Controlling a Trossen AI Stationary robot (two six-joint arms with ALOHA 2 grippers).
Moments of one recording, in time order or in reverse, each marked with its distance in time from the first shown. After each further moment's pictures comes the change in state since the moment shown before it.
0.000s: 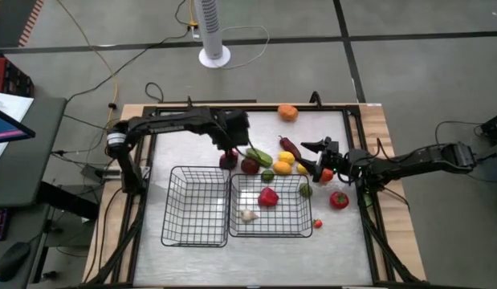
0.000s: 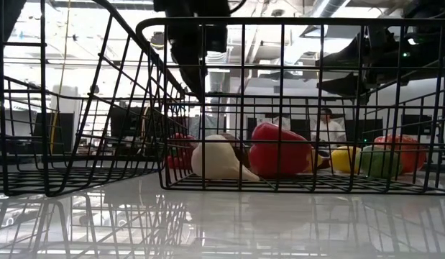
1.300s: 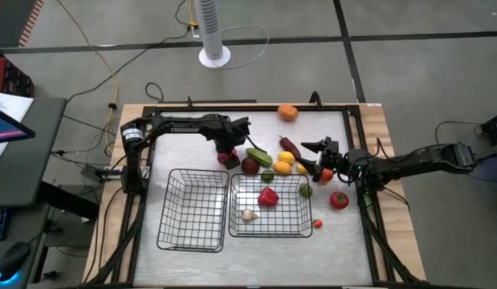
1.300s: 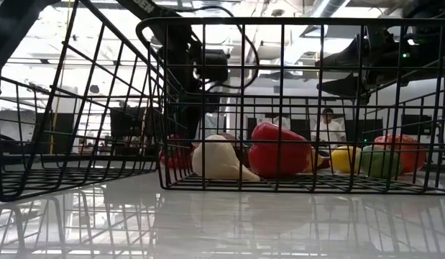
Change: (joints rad) left arm 0.068 0.158 -0.176 0.122 -0.115 -0.252; right arm -0.001 0.000 -0.001 -0.008 0.000 0.006
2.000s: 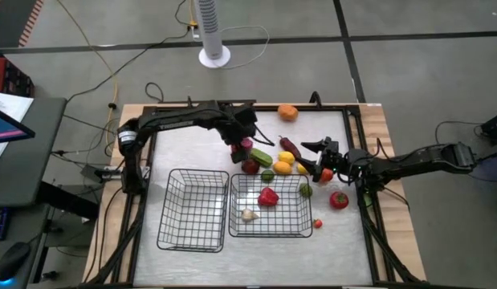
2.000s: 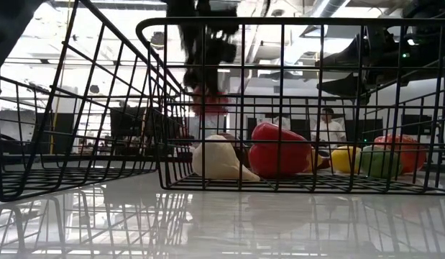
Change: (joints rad) left arm -0.062 -0.047 0.358 -0.184 0.107 0.083; right arm 0.000 0.000 0.000 -0.001 0.000 -0.002
